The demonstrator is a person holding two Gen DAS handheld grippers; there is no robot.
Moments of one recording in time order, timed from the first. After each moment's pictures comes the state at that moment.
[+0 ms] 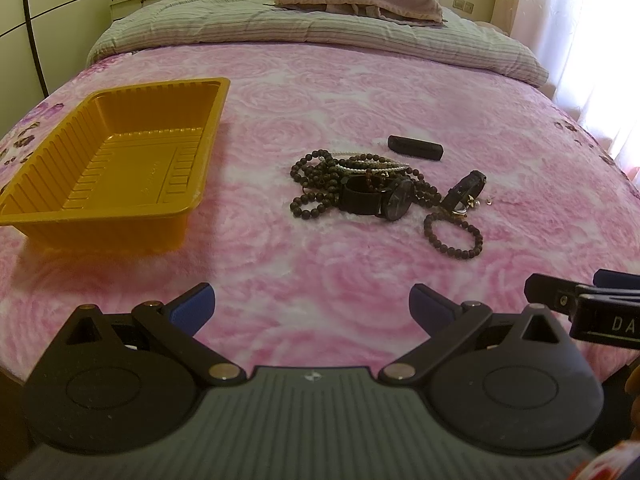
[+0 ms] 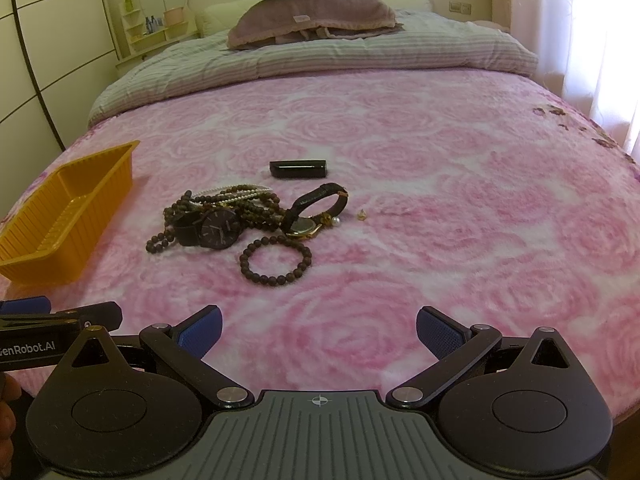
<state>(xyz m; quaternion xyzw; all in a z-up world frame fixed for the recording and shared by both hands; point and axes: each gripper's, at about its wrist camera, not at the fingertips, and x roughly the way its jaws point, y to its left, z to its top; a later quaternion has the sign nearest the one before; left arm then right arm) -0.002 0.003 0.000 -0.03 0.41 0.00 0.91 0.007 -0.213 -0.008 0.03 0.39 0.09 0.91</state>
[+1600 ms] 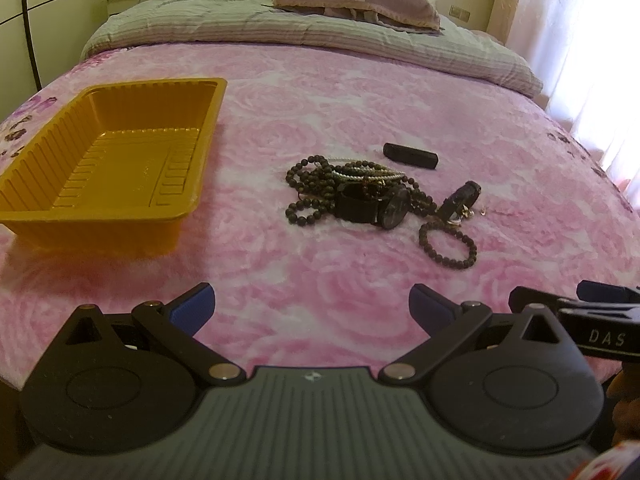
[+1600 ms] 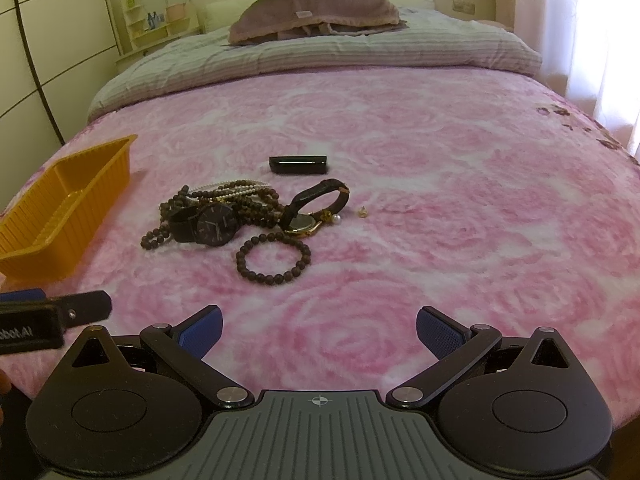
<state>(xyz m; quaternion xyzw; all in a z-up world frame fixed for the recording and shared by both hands) 0.004 0.008 -0.003 -0.06 0.40 -0.01 0.91 0.015 -0.213 -0.021 0.02 0.39 0.10 0.92</state>
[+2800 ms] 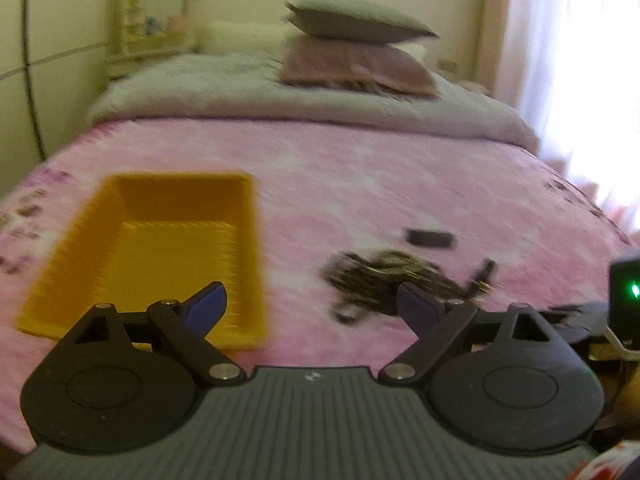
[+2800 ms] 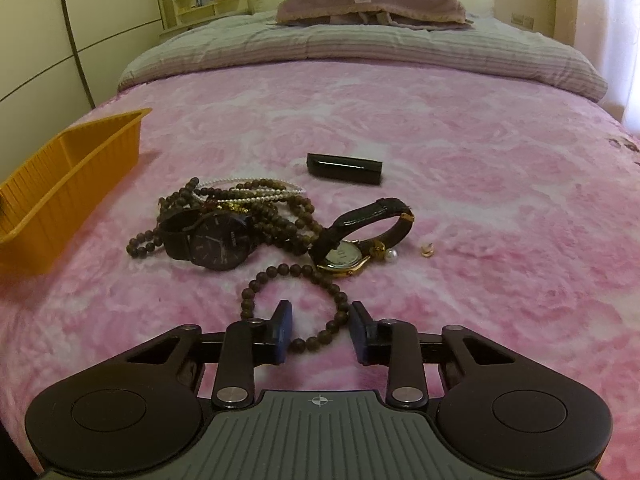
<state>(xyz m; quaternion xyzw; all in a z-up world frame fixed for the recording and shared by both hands) 0.015 0.070 0.045 -0.03 0.31 0.00 0.95 0.090 -0.183 -0.060 -0.02 0.39 0.16 0.91</state>
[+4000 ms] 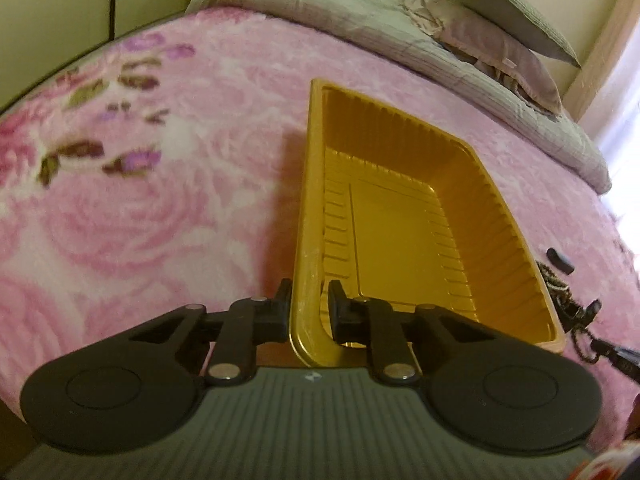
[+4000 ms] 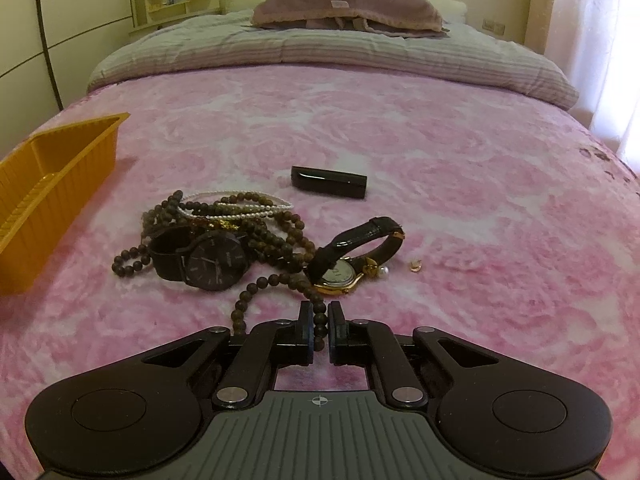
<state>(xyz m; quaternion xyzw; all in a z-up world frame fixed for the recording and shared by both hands) 0.041 0.290 -0.019 -0.19 0.41 0.05 0.89 0.090 -0.162 -0.046 -0.04 0.39 0.11 0.91</state>
